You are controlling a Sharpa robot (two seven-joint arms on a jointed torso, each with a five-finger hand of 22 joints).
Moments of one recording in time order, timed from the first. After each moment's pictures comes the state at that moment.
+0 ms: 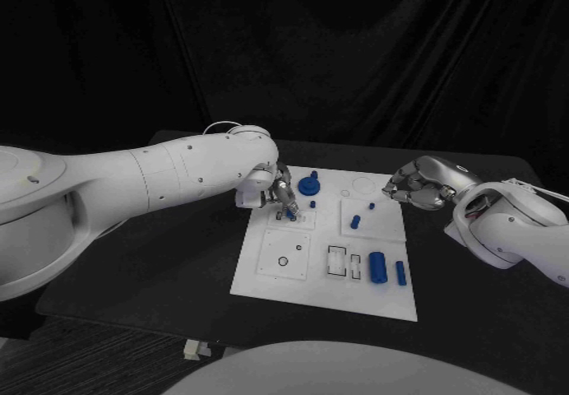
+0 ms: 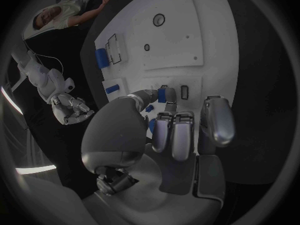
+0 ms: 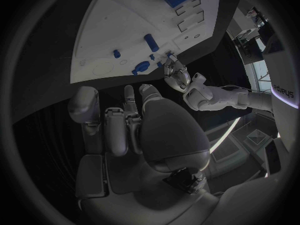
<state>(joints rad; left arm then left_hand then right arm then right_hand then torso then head) 1.34 -0.43 -0.21 1.10 -0.85 0.35 -0.61 1.18 -0.14 0.49 0.13 0.48 0.98 0.07 0.37 1.15 1.47 -0.05 1.49 1.31 1.46 -0.10 1.55 1.31 0.06 1.44 0.01 1.20 1.29 1.25 -0.95 -0.21 1.59 -1.33 -0.46 -0.14 1.37 0.04 -0.05 0.25 0.58 0.95 0.09 0.27 0.31 1.47 0.02 1.57 1.32 1.47 -0.05 1.44 1.30 0.09 1.39 0.06 0.99 1.29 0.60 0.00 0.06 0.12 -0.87</state>
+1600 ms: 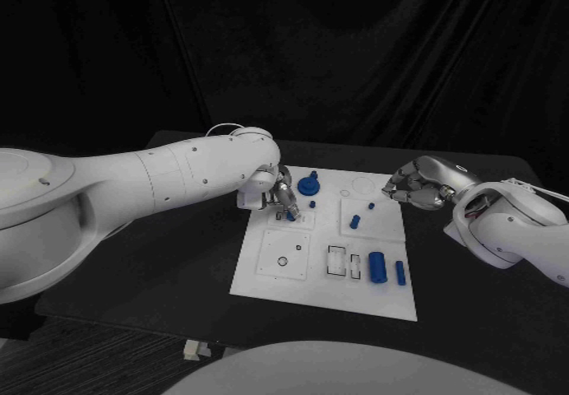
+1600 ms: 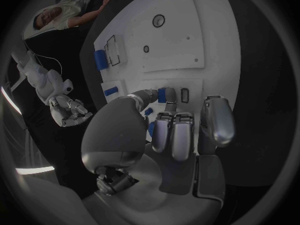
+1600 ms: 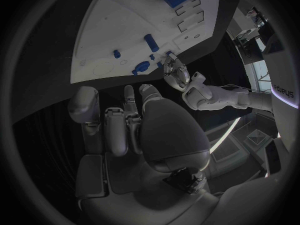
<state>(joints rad) 1.33 -0.41 -0.21 1.07 -0.85 0.38 -0.61 1.18 -0.14 0.49 0.13 0.48 0.98 0.07 0.36 1.15 1.47 -0.05 1.49 1.31 1.46 -0.10 1.55 1.31 0.06 1.44 0.01 1.20 1.29 1.25 -0.95 -0.21 1.59 -1.33 -0.46 -0.14 1.37 0.04 -0.05 0.25 0.58 0.95 0.09 0.27 0.31 1.47 0.02 1.57 1.32 1.47 -0.05 1.44 1.30 0.09 1.39 0.06 0.99 1.29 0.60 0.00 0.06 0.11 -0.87</state>
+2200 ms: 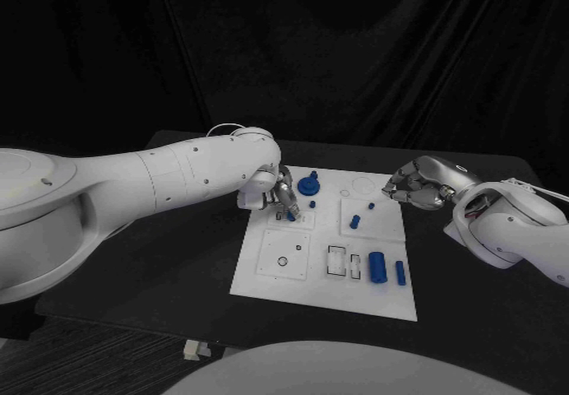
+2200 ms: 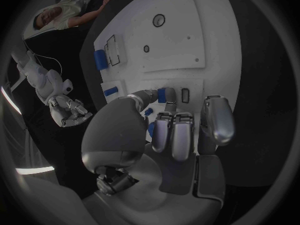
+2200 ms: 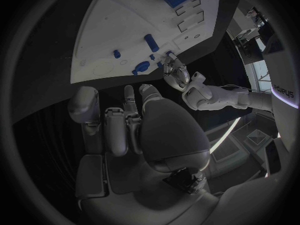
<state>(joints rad) 1.33 -0.41 -0.21 1.07 -0.85 0.38 -0.61 1.16 -0.12 0.48 0.13 0.46 0.98 0.07 0.36 1.15 1.47 -0.05 1.49 1.31 1.46 -0.10 1.55 1.31 0.06 1.43 0.01 1.20 1.29 1.25 -0.95 -0.21 1.59 -1.33 -0.46 -0.14 1.37 0.04 -0.05 0.25 0.58 0.95 0.09 0.27 0.31 1.47 0.02 1.57 1.32 1.47 -0.05 1.44 1.30 0.09 1.39 0.06 0.99 1.29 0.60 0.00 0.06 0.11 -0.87</state>
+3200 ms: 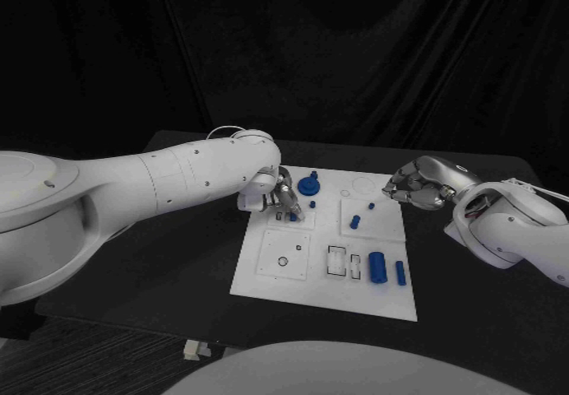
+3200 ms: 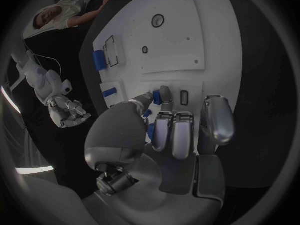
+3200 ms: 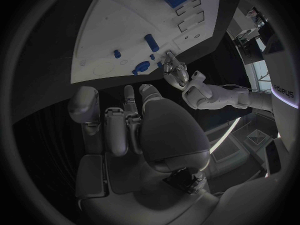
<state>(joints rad) 1.32 -0.41 -0.21 1.06 -0.86 0.38 -0.61 1.08 -0.04 0.35 0.16 0.11 1.01 0.04 0.33 1.13 1.47 -0.05 1.49 1.31 1.46 -0.09 1.55 1.31 0.06 1.43 0.01 1.20 1.29 1.25 -0.95 -0.21 1.59 -1.33 -0.46 -0.14 1.37 0.04 -0.05 0.25 0.58 0.95 0.09 0.27 0.31 1.47 0.02 1.57 1.32 1.47 -0.05 1.44 1.30 0.09 1.39 0.06 0.99 1.29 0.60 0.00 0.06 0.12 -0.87</state>
